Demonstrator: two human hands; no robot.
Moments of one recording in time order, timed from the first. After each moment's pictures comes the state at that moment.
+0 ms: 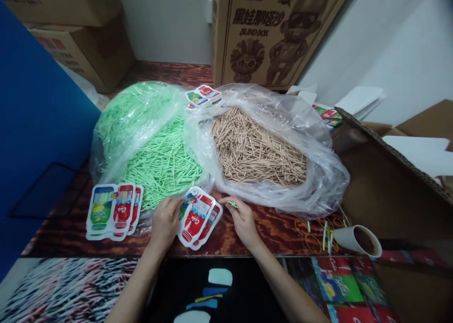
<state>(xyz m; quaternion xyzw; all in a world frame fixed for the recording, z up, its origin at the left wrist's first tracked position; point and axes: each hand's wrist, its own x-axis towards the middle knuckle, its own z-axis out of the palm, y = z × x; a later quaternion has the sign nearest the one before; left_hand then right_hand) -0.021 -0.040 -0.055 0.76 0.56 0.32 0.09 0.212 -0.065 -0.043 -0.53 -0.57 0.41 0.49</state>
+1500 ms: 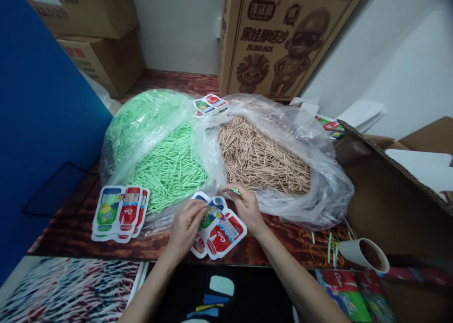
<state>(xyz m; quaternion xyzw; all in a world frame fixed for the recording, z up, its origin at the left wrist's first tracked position) 0.015 -0.047 -0.030 0.70 0.49 0.41 0.32 0.207 -0.021 0.008 -0.49 -0.60 0.41 0.49</state>
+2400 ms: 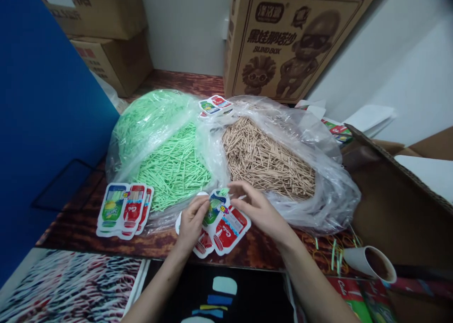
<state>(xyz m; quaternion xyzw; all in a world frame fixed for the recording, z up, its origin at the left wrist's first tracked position) 0.038 -0.042 -0.031 0.50 0.48 0.54 0.48 0.222 -0.025 0.054 -0.50 -0.62 0.51 0.33</state>
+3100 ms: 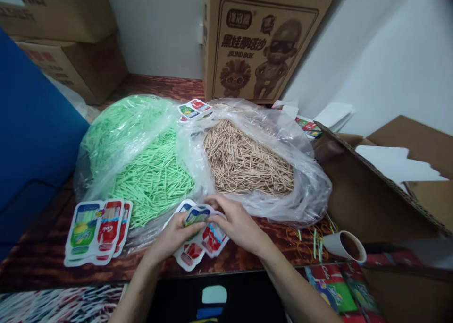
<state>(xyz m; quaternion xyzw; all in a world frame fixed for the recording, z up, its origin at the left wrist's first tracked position) 0.020 -0.027 -0.006 0.50 0.43 0.28 0.70 0.215 -0.036 0.052 -0.50 -0.73 0.38 0.27</state>
